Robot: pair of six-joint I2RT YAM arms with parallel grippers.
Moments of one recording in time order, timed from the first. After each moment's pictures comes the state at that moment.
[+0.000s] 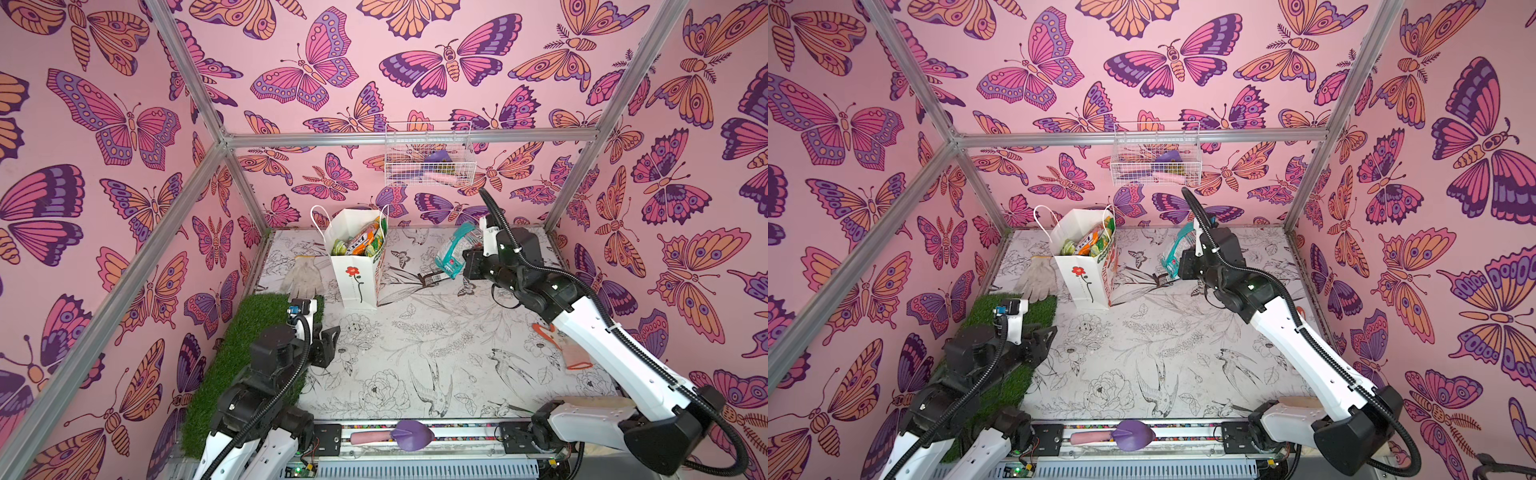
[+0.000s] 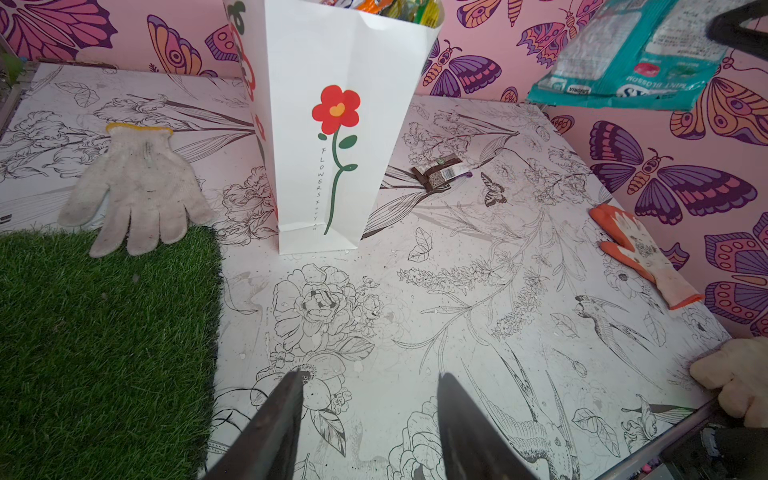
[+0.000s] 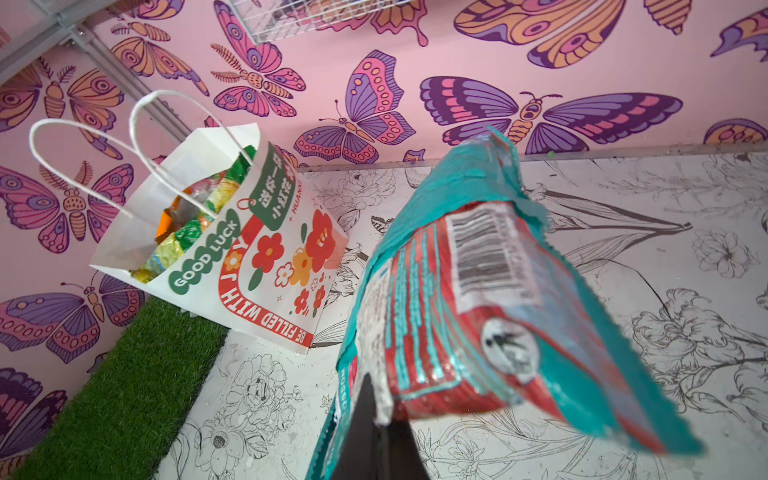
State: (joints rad) left arm -0.35 0.44 0.75 -0.80 0.08 -0.25; right arm 0.58 1.27 1.35 -0.55 0.12 0.41
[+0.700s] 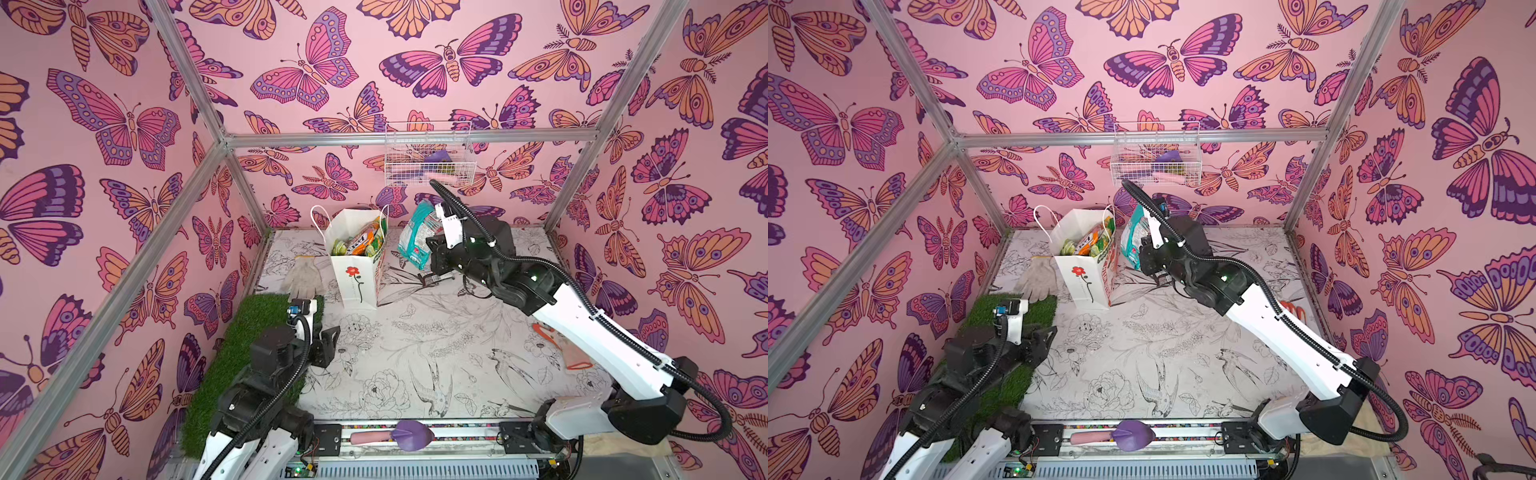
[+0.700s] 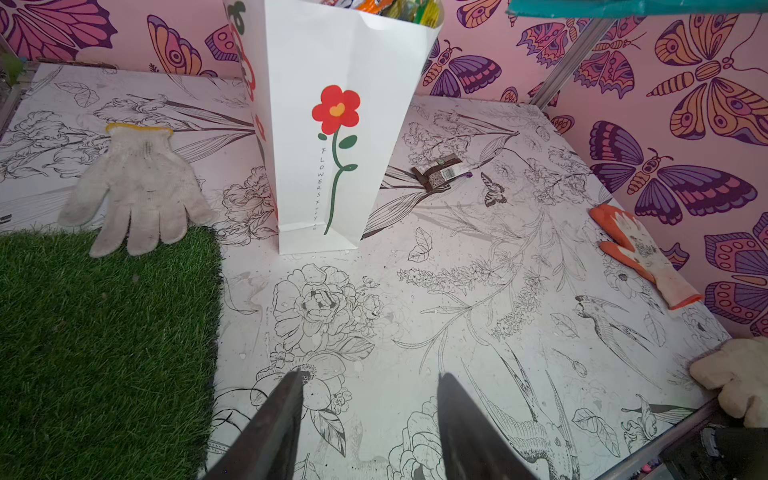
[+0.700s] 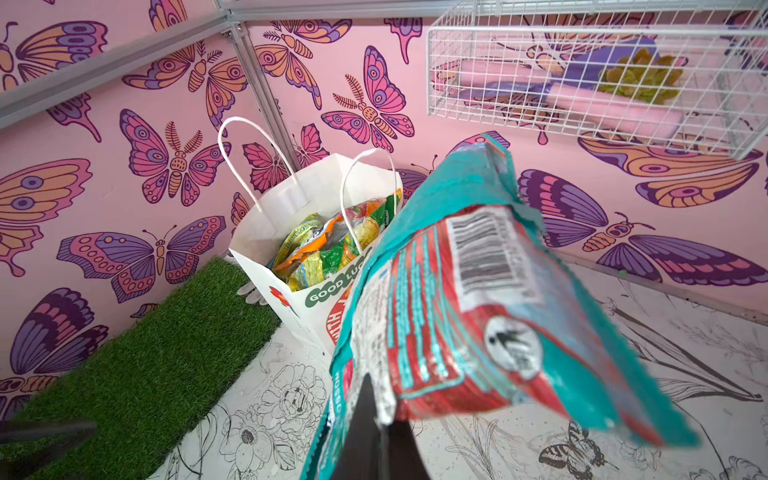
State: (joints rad) left arm -0.35 0.44 0.75 -0.80 0.08 -0.25; right arm 0.82 1.43 1.64 -0.57 0.20 0.22
